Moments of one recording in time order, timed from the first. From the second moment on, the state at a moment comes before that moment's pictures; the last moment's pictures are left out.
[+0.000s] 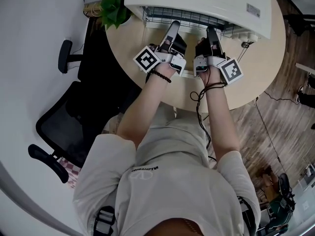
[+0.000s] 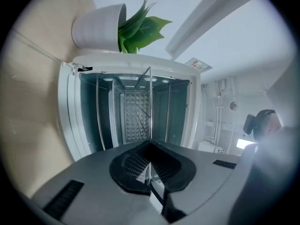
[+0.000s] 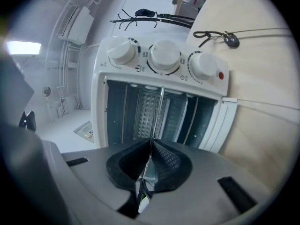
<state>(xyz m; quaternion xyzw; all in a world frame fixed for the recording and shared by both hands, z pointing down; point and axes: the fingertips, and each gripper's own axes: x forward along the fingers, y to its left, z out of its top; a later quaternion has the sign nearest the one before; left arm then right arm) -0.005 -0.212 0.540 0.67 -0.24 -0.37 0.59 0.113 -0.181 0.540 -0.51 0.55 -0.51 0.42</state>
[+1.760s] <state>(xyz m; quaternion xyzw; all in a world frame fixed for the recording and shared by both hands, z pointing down) -0.066 -0.014 0.414 0.75 -0.23 -0.34 0.52 0.052 0.010 0.427 -0.43 0.65 -0.52 0.33</state>
